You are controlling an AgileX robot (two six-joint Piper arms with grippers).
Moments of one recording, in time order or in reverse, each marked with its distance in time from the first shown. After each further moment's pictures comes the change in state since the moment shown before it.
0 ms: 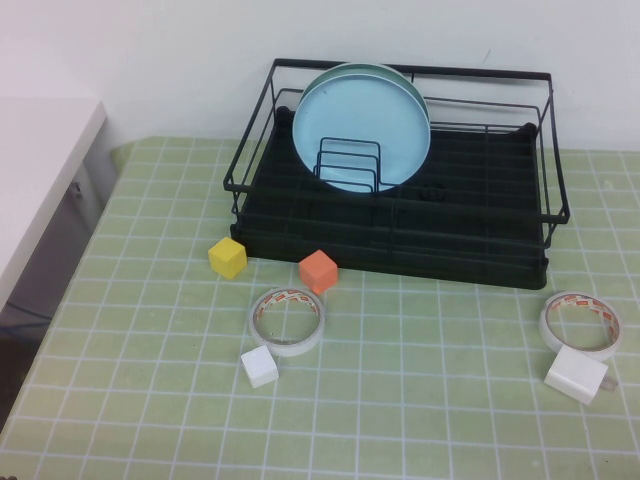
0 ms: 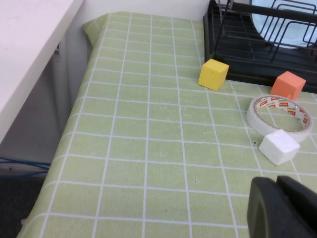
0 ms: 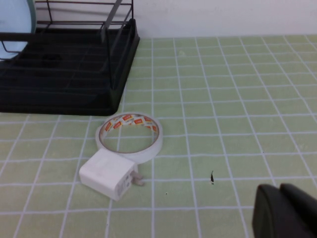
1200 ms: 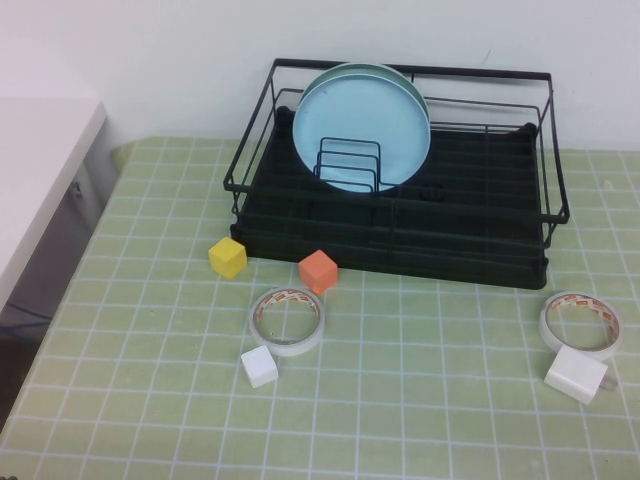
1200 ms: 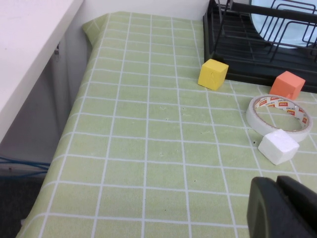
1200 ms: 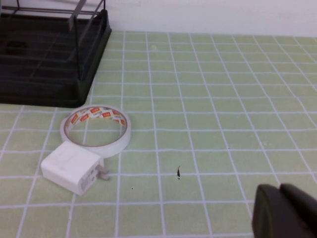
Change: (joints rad) right arm -0.009 0.000 -0.002 -0.177 0.006 0.094; left arm 0.000 0.000 0.000 0.000 0.000 0.000
